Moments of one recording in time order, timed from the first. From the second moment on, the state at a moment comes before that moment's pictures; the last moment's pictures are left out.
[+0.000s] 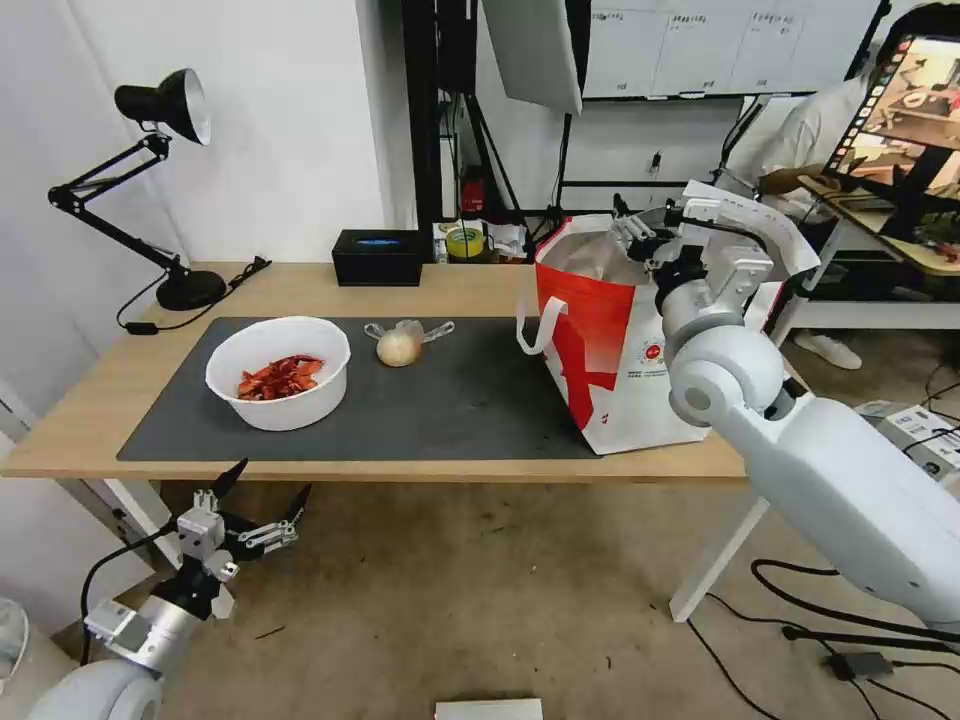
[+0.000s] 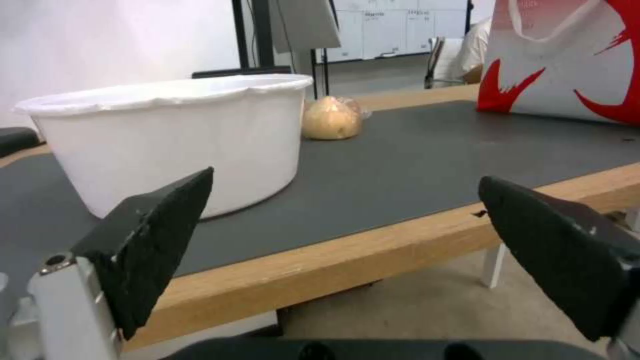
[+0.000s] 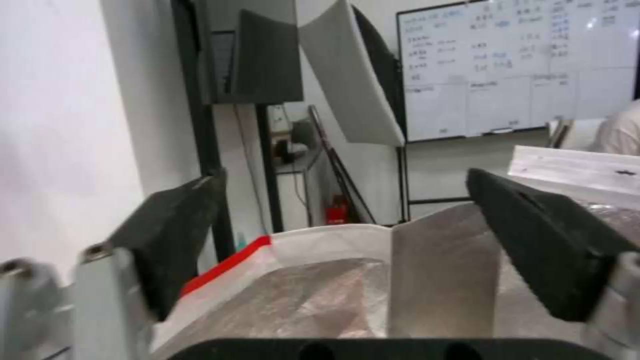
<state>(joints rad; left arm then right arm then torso) 1.65 -1.03 -0.73 -1.88 -0.53 -0.32 0.35 -0.43 0.82 -0.12 1.88 0.95 -0.10 0.61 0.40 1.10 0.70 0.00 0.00</state>
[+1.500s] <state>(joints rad) 1.75 -1.08 -0.87 -1.89 -0.55 -0.34 0.36 -1.40 0.78 0.08 2.17 0.51 0.09 0.29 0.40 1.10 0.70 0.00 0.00</state>
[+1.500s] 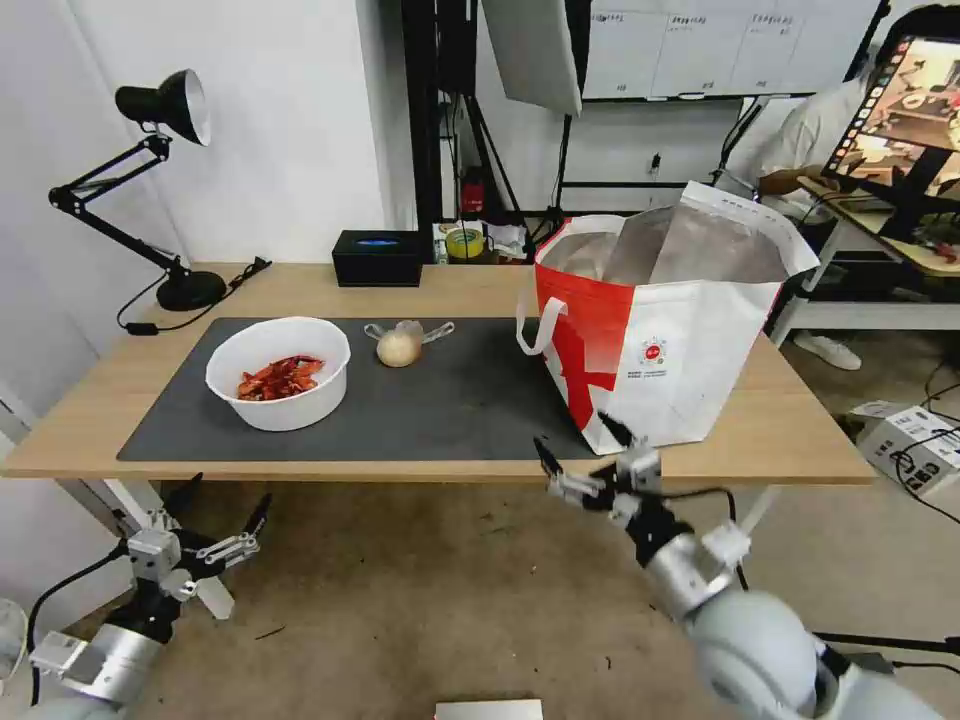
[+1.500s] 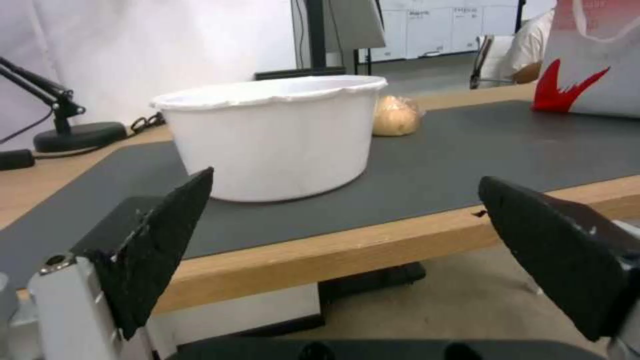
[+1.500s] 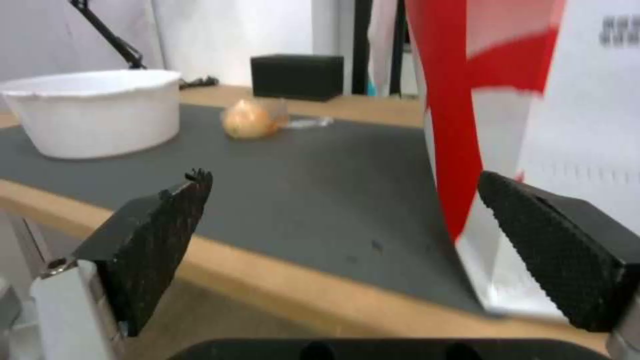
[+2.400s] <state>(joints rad) 1.75 -1.09 -0.86 -1.88 -0.55 -0.35 0.37 -1.50 0.84 0.08 2.12 0.42 0.10 0.31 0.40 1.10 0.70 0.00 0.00</state>
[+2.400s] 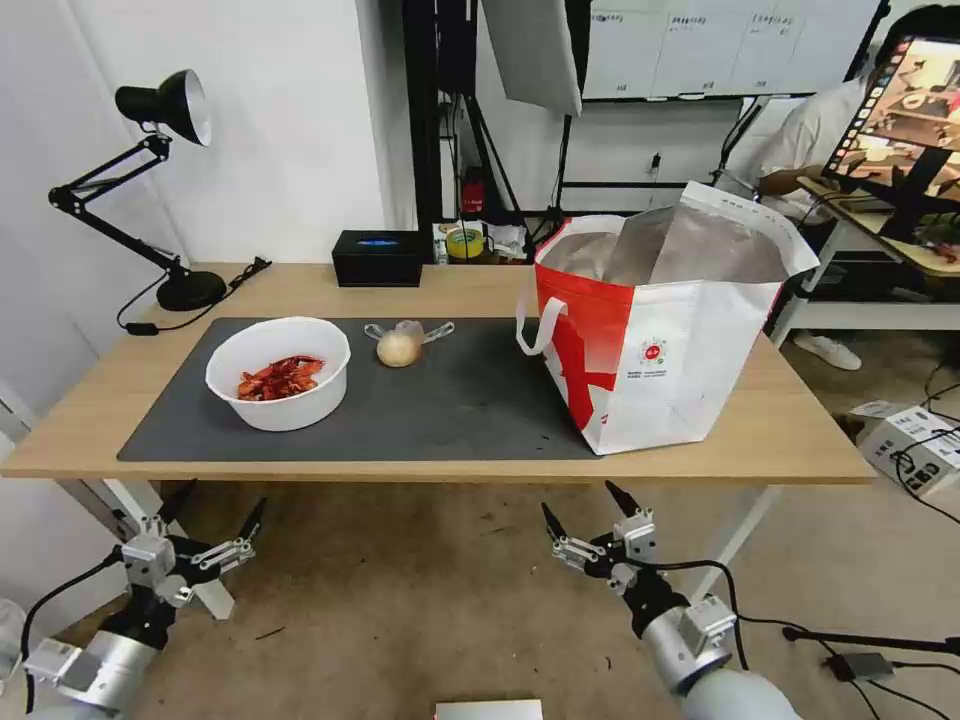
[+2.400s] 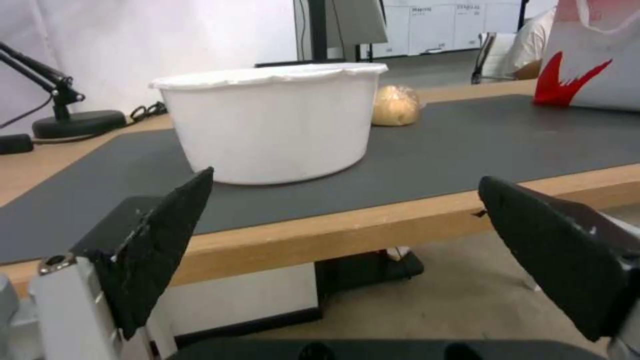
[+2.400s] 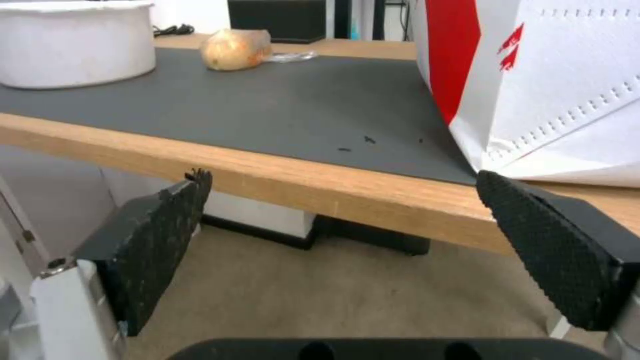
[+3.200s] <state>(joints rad) 1.72 -1.07 -0.86 -1.85 -0.56 -0.34 0.37 -0.91 0.90 -0.25 2.02 0.69 -0.08 0.39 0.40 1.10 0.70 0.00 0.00</state>
